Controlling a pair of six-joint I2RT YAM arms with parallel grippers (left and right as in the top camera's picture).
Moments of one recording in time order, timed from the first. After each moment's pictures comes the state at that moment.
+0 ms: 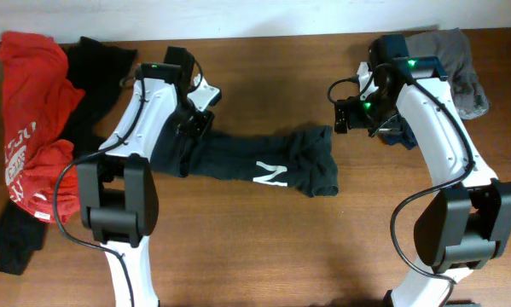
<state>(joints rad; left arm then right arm) -0.18 2.20 1.86 -1.14 0.18 0.33 0.06 1.91 1.73 -1.22 -0.12 0.07</state>
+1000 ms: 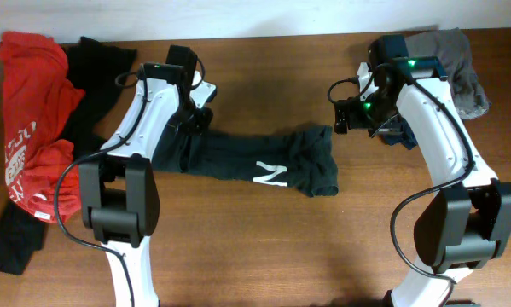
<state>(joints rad) -0.19 2.20 1.86 -1.08 0.06 0.24 0.06 1.91 1.73 -1.23 -0.12 0.07</state>
